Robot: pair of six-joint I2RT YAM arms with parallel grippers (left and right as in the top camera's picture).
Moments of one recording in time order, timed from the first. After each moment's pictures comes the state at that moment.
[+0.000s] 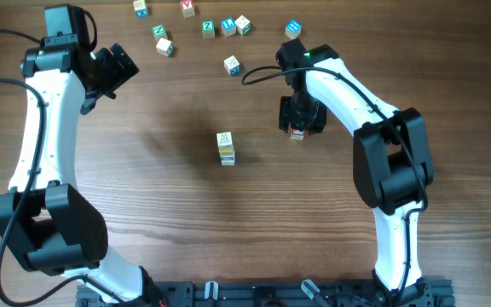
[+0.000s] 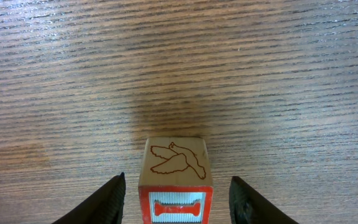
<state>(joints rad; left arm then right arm) 0.14 1.81 1.62 -0.95 0.01 -0.52 0.39 2.25 1.76 -1.17 -0.03 0.50</state>
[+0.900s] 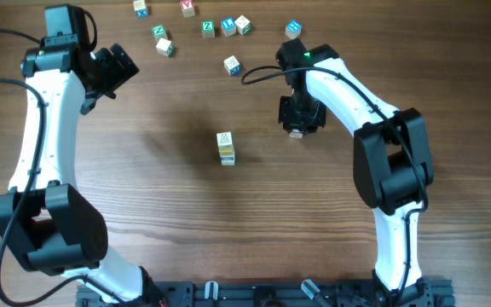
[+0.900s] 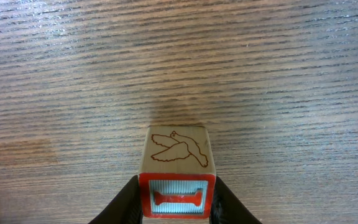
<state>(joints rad) 0.14 1.81 1.62 -0.95 0.01 -0.52 0.39 2.25 1.76 -1.16 -0.04 0.50</state>
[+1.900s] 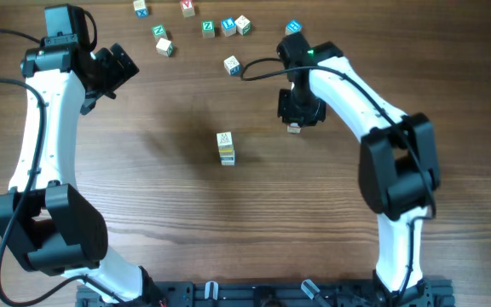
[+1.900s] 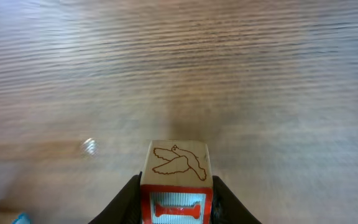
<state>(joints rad) 0.14 1.81 1.62 -0.95 0.01 -0.52 0.39 2.17 1.76 -1.12 -0.05 0.48</state>
